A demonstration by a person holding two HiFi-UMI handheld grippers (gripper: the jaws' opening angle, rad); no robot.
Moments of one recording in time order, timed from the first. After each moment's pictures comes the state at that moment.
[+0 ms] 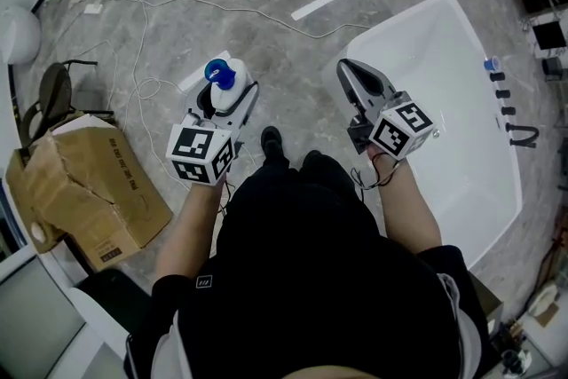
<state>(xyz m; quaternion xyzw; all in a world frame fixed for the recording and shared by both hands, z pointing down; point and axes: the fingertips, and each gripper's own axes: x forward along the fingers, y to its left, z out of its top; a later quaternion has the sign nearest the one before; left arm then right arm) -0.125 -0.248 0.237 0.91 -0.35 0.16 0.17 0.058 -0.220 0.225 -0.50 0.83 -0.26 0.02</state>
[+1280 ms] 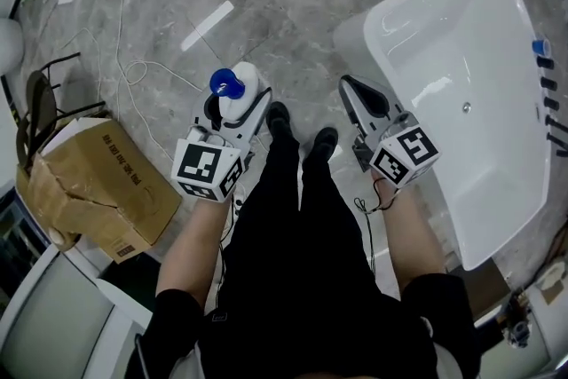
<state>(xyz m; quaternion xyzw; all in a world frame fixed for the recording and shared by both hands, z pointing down) -0.030 -0.306 0.437 0.91 -0.30 0.22 0.21 0.112 -0.253 0.445 -0.51 0.79 -0.34 -0.02</state>
